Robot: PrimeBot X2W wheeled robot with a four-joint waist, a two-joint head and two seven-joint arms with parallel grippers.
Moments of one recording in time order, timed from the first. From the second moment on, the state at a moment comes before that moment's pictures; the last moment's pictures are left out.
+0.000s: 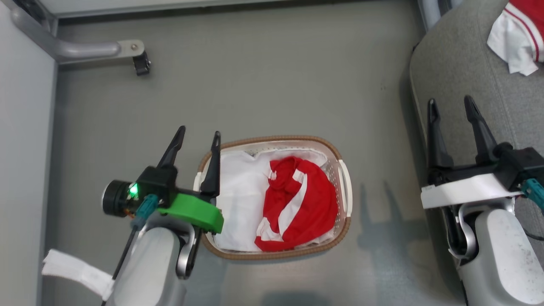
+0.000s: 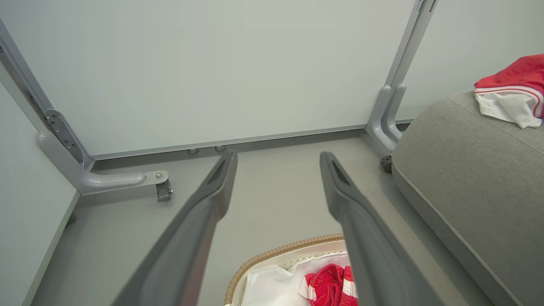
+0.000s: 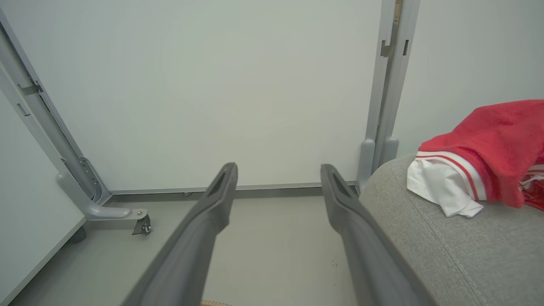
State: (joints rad) left arm -0.35 0.05 -0.27 0.36 -0.20 -0.08 -0.26; right arm -0.29 -0.05 -0.04 0.10 0.17 0.13 -0.26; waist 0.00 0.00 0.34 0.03
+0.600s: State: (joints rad) left arm -0.68 0.05 -0.55 0.81 -0.17 -0.10 -0.22; right arm -0.45 -0.05 0.01 0.03 0.24 0.13 -0.26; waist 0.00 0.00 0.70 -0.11
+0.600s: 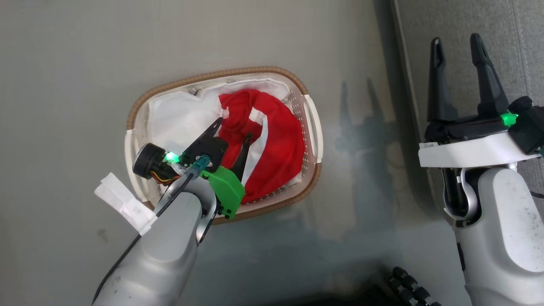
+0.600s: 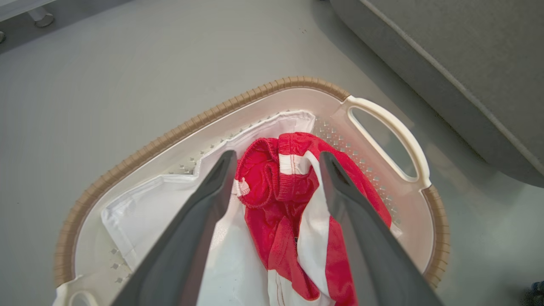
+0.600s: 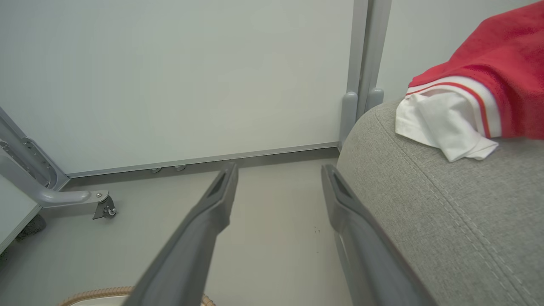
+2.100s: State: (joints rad) left arm -0.71 0.20 -0.71 0.71 -0.11 -0.12 -0.26; right arm -0.43 -0.05 0.07 0.18 0.20 0.13 -0.26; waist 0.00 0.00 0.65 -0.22
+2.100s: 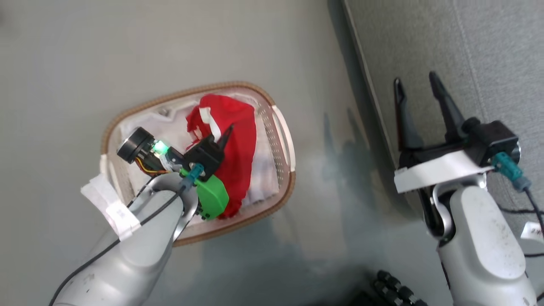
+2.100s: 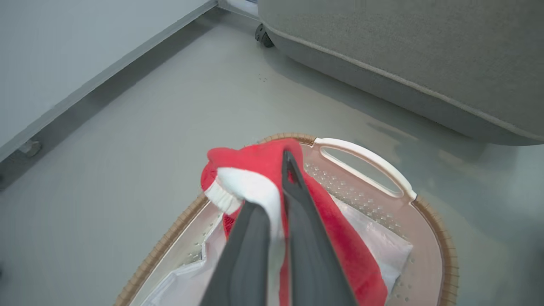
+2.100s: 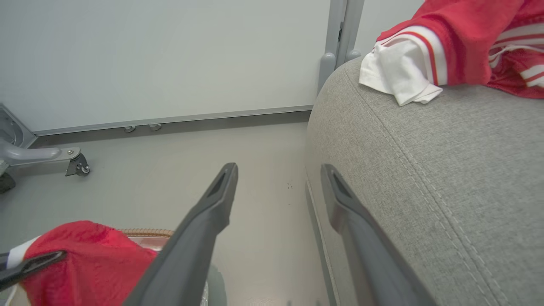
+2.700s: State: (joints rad) left arm -0.88 0.42 -0.94 0.40 -0.15 -0.13 -0.22; right arm -0.26 -0.05 0.10 0.26 0.15 0.13 -0.26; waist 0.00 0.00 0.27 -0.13
